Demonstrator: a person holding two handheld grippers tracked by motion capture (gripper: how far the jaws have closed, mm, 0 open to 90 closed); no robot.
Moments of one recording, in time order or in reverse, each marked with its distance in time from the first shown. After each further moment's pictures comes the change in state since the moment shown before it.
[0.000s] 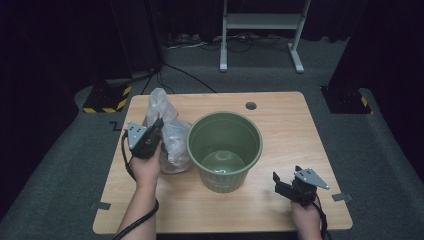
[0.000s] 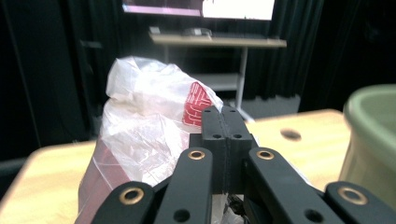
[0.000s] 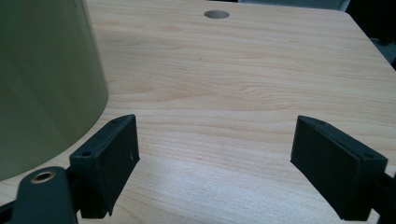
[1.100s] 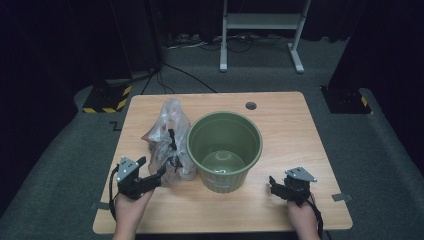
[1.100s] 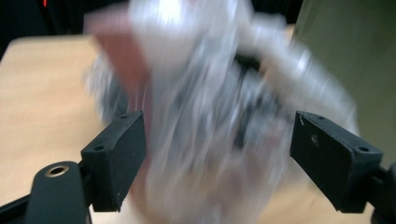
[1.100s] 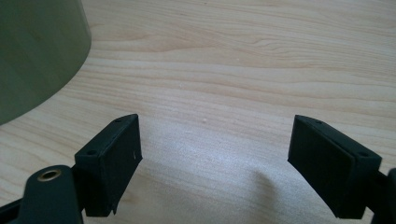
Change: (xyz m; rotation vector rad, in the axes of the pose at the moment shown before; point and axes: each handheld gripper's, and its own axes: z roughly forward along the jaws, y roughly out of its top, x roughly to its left) left arm 0.010 -0.060 -0.093 0.285 -0.081 -0.029; right arm 0.006 -0.008 0.021 0.185 -0.021 -0.047
